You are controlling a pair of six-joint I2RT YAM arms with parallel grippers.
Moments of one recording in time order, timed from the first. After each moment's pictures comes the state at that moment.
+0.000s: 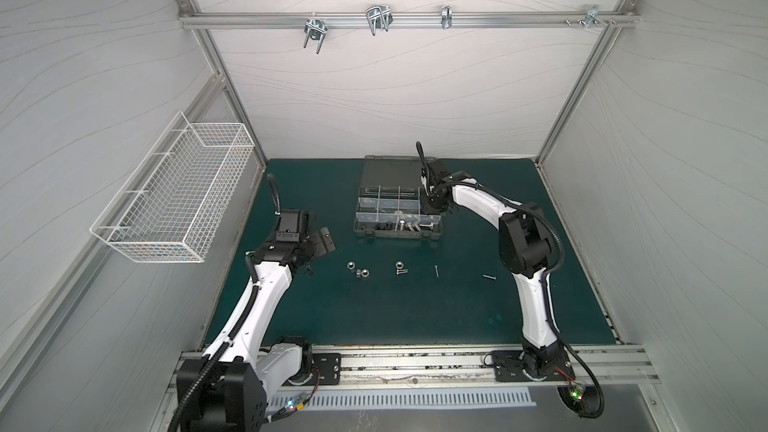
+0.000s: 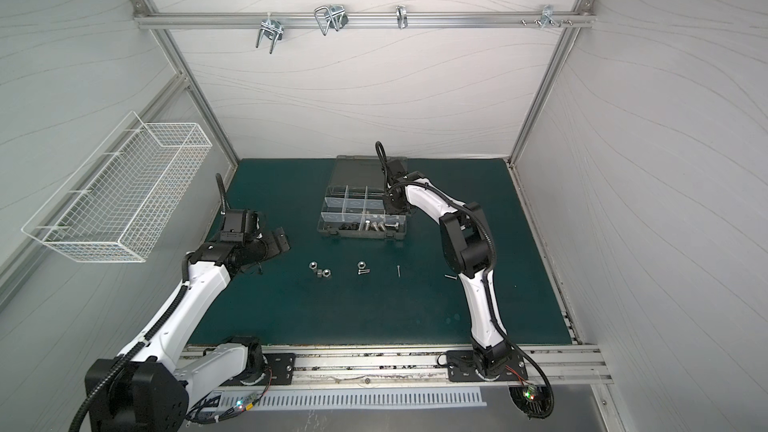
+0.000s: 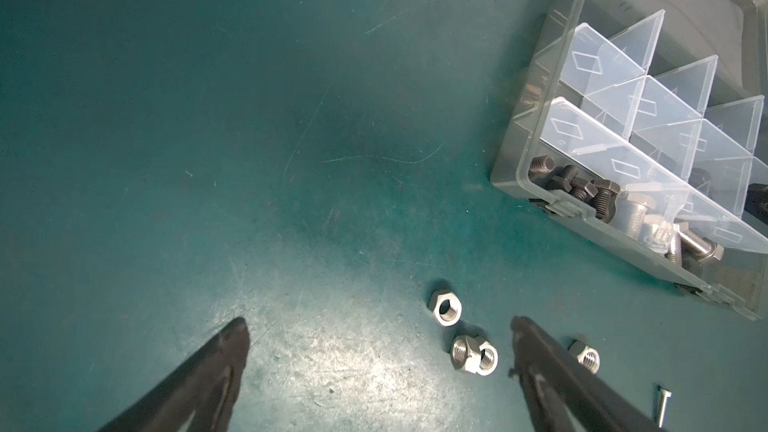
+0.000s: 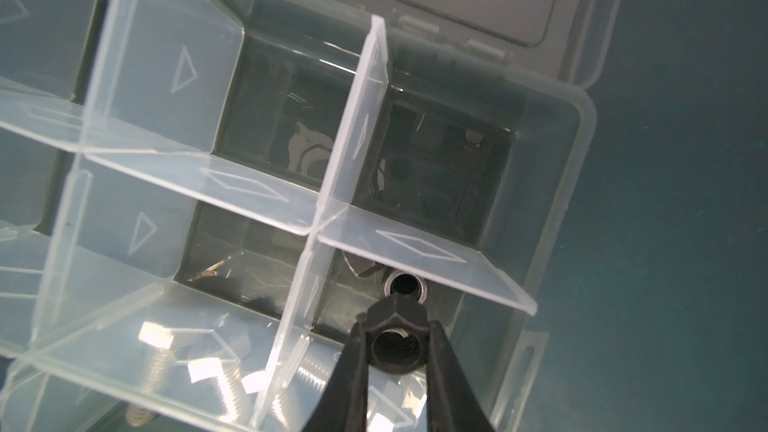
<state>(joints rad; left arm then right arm) -0.03 1.07 0.81 -0.72 -0.03 -0.50 0.54 2.19 1.81 -0.75 0.05 0.16</state>
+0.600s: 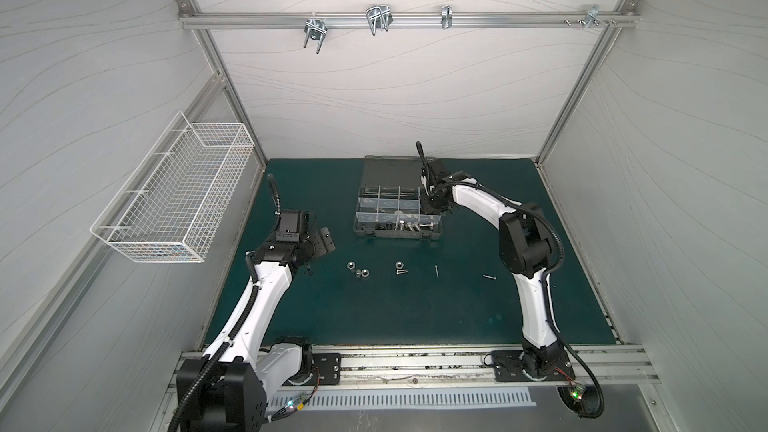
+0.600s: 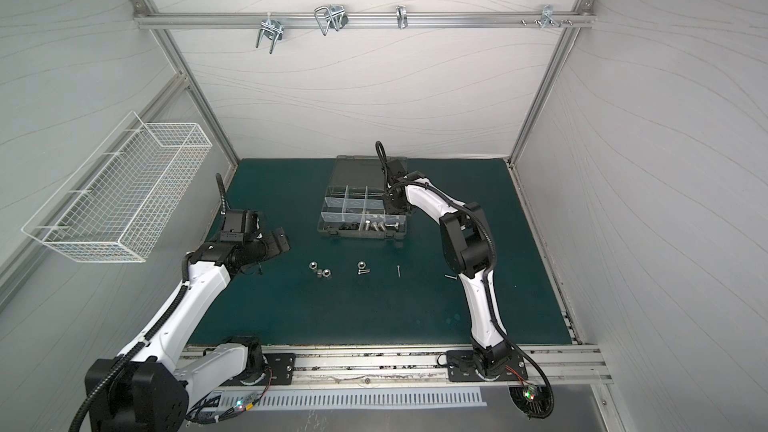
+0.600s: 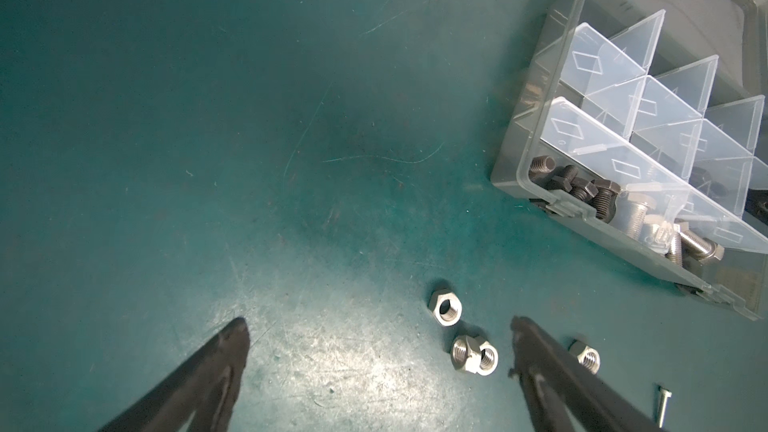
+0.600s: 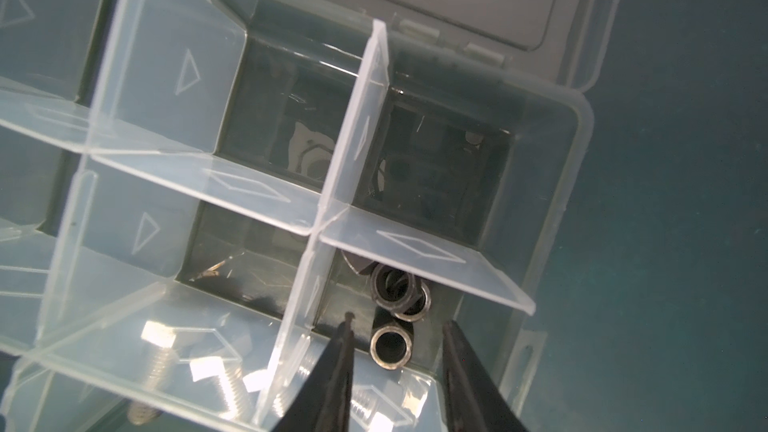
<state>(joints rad) -0.03 1.07 0.81 -0.72 -0.03 -0.50 0.54 2.19 1.81 -0.75 0.05 0.16</state>
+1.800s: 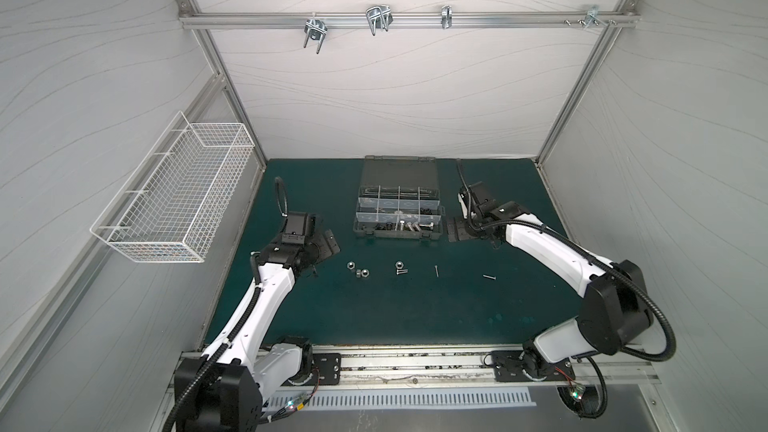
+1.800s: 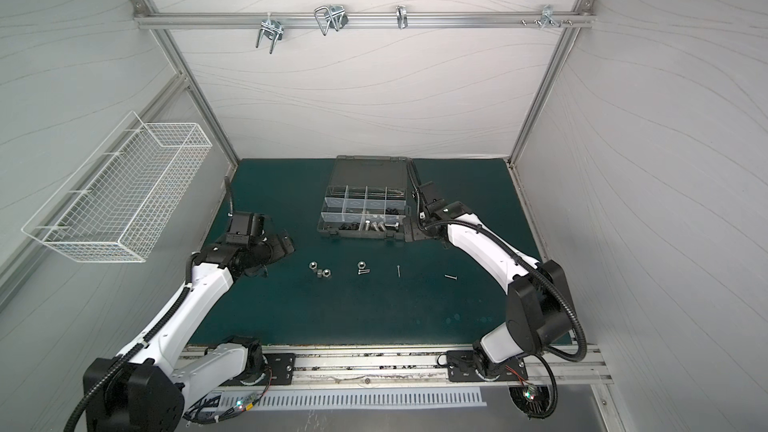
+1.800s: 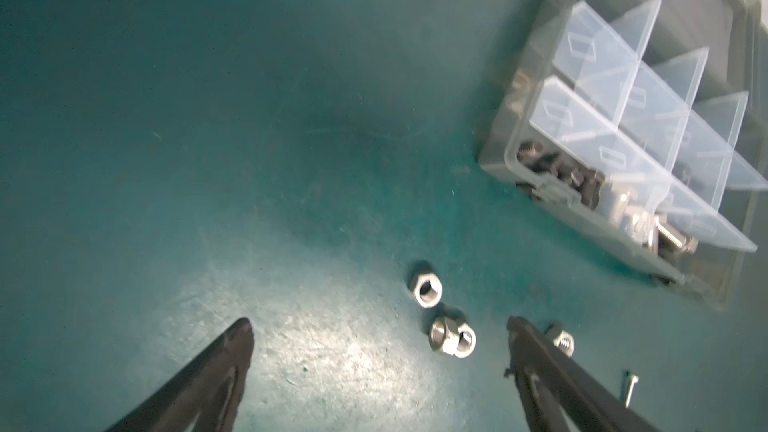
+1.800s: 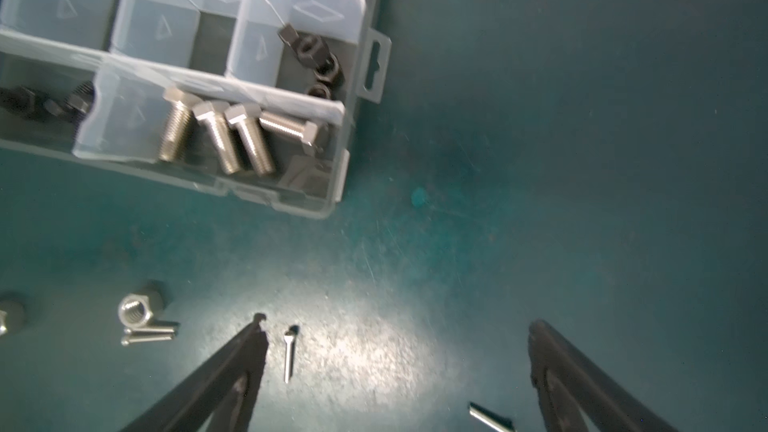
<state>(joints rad) -0.15 1.06 0.78 -0.73 -0.04 -0.63 0.54 1.47 1.13 -0.71 0.14 0.27</state>
